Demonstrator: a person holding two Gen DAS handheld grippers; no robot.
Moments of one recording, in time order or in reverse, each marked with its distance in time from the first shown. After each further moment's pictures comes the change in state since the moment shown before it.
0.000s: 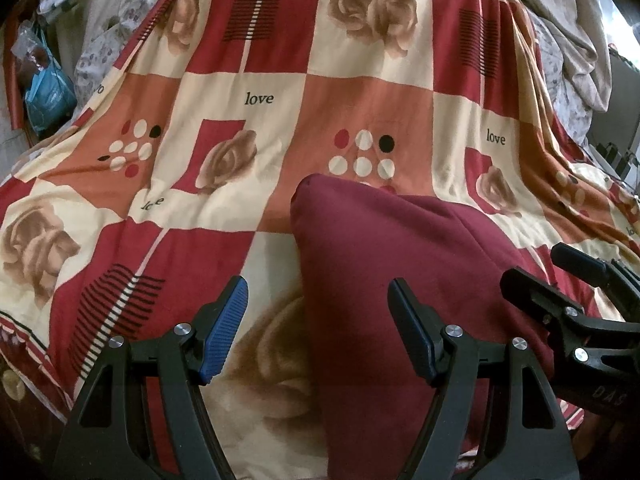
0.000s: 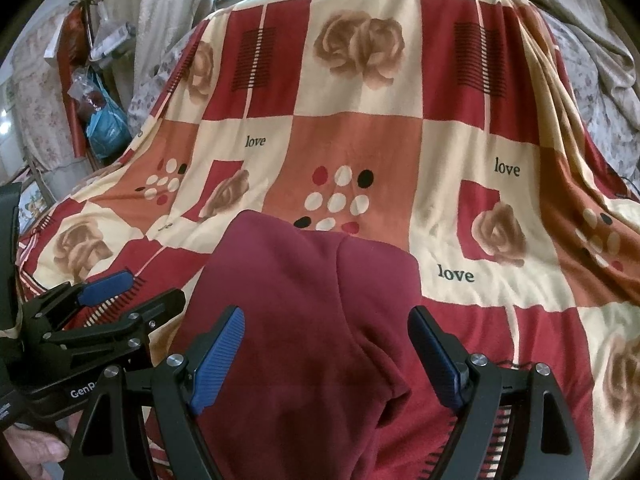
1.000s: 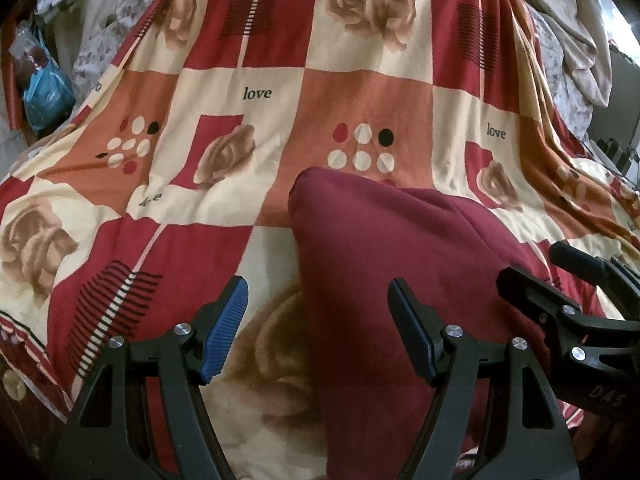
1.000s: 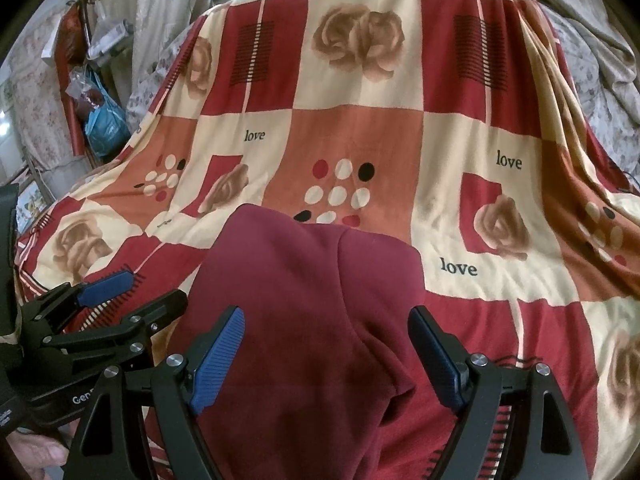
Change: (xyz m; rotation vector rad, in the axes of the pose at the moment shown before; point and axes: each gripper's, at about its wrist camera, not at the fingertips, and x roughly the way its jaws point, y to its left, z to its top) left arm 0.006 0.002 -0.002 0.003 0.019 -0.005; right arm 0.003 0.002 -0.005 0.007 0.011 -0.002
